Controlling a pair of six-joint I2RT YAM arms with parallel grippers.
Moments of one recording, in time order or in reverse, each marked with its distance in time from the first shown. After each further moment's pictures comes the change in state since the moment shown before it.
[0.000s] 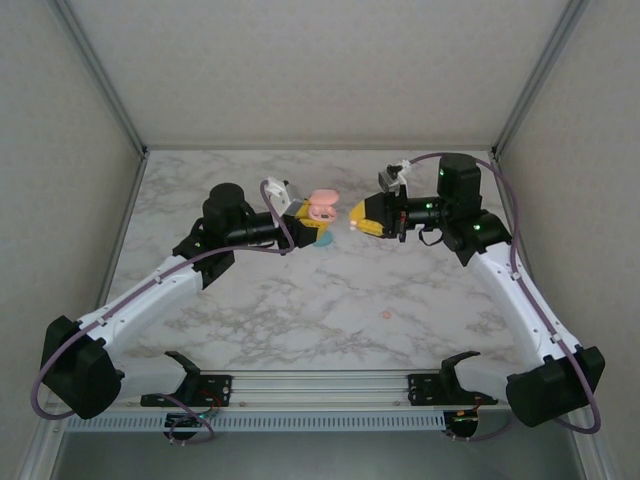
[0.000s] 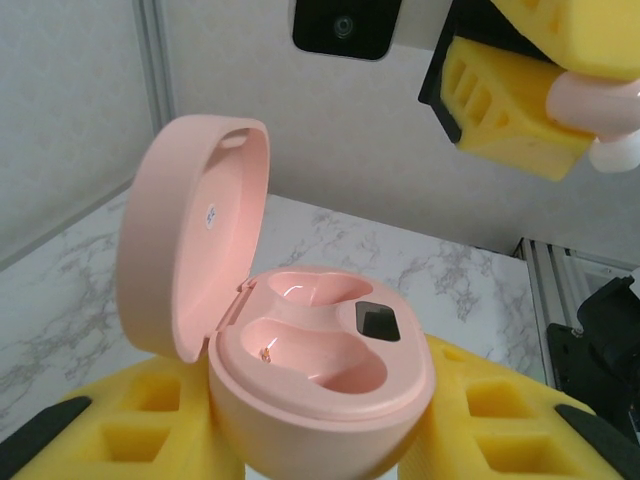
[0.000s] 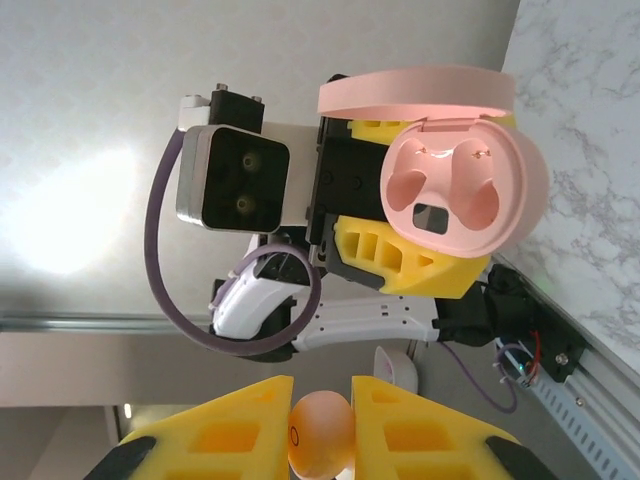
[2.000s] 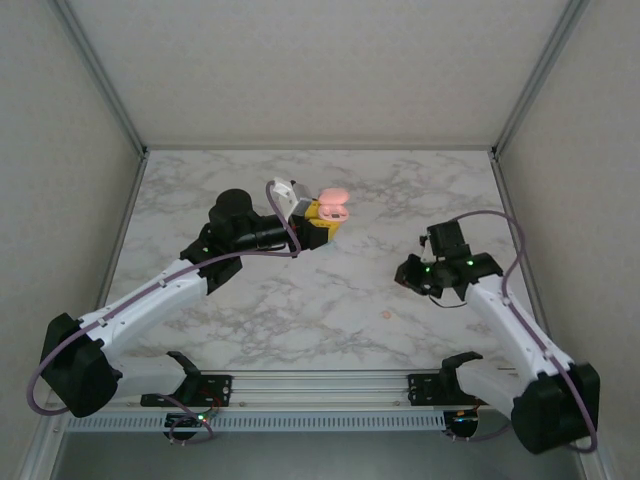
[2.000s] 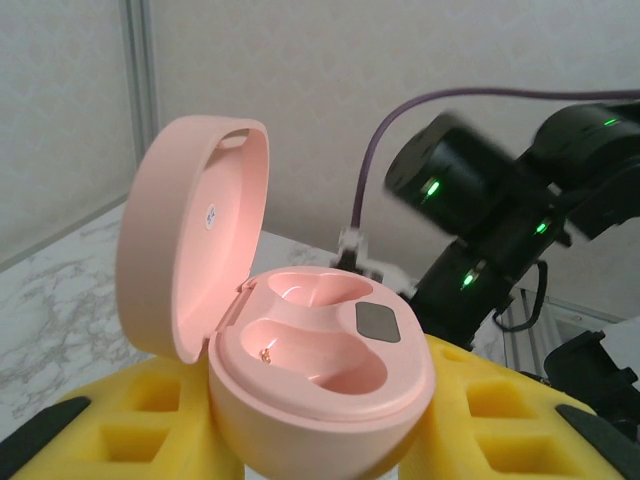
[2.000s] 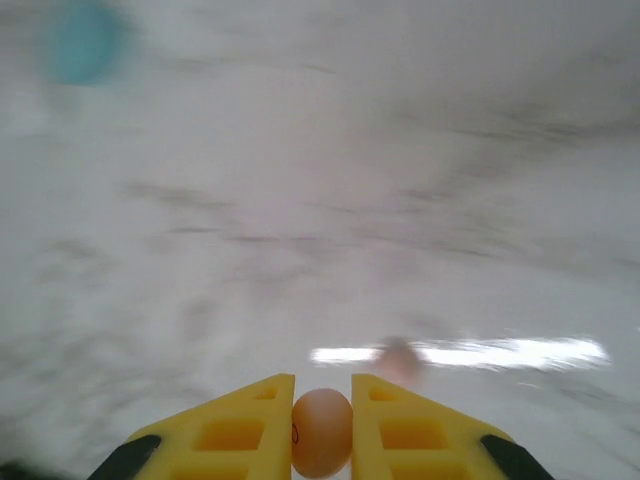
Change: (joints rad) left arm -0.086 0.001 0.002 0.092 -0.088 -0.126; right arm -0.046 -0.175 -0.391 -0.452 0.870 -0.464
